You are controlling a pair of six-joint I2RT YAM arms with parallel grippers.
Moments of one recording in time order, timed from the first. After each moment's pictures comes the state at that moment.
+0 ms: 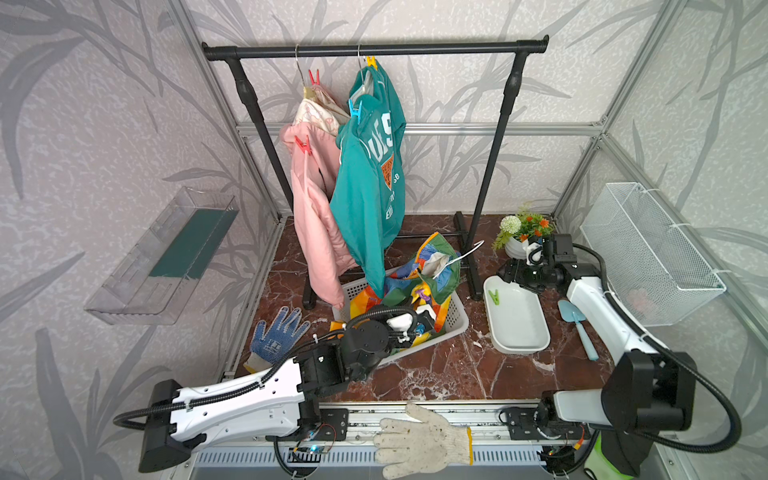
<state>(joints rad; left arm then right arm) -1.18 0.89 0.74 -0.08 -0.59 0.58 0.04 1.31 1.04 -0.61 -0.34 0.29</state>
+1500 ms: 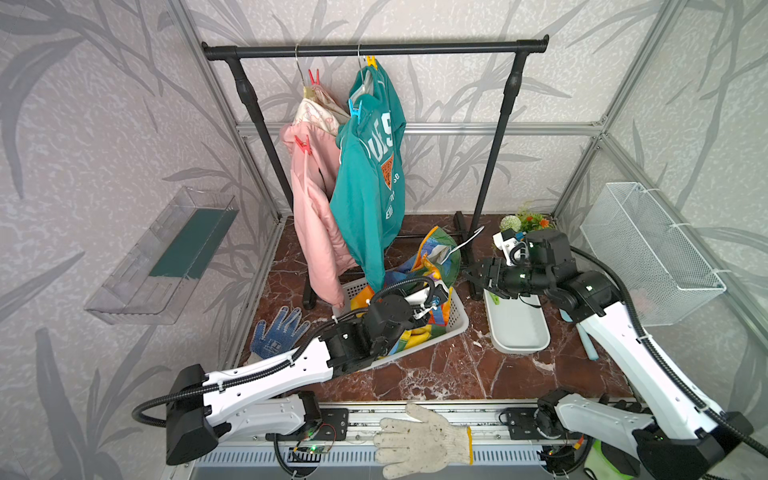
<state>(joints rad) -1.10 1.10 0.86 -0.05 -0.52 0.51 0.44 1.15 1.29 -0.80 -0.52 0.79</state>
